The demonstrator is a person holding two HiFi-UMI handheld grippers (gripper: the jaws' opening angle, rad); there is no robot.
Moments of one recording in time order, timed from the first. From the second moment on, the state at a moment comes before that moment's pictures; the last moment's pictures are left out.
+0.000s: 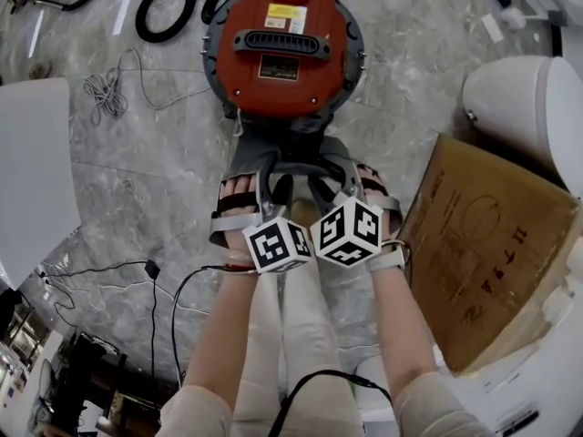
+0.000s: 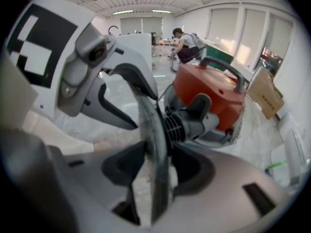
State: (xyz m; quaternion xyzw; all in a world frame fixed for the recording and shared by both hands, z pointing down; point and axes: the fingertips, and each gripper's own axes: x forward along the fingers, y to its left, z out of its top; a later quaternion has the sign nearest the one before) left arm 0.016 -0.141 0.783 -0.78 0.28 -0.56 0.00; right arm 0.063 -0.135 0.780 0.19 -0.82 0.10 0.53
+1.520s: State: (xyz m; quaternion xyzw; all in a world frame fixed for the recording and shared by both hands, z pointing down) left arm 0.009 -0.128 0.781 -0.76 0.33 -0.56 0.01; right arm 0.061 -0.128 0.770 0.23 -0.82 0.00 0.52
